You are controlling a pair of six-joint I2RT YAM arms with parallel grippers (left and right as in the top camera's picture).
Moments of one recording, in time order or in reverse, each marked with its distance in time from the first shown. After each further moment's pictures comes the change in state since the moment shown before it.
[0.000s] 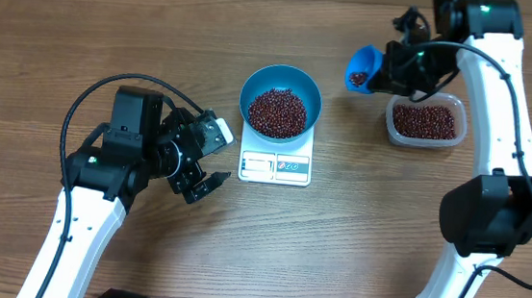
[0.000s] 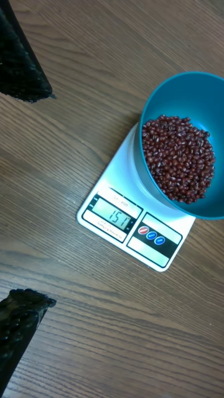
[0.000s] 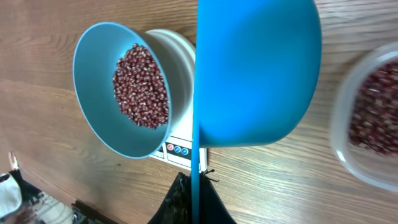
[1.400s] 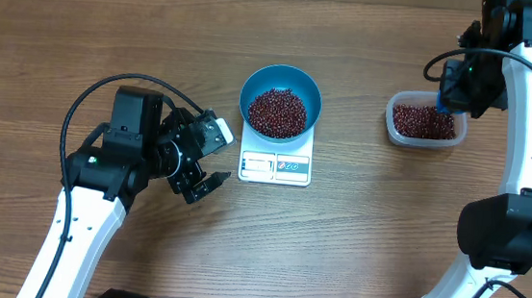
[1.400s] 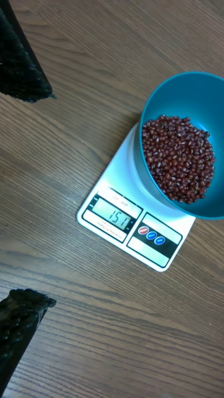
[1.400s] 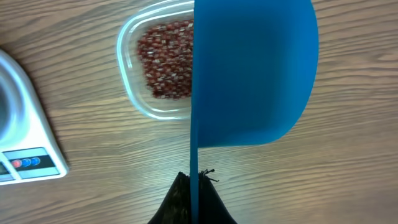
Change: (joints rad) left arm 0.000 0.000 0.000 0.000 0.000 0.000; right arm -0.110 -0.079 0.003 -0.138 0.526 -0.017
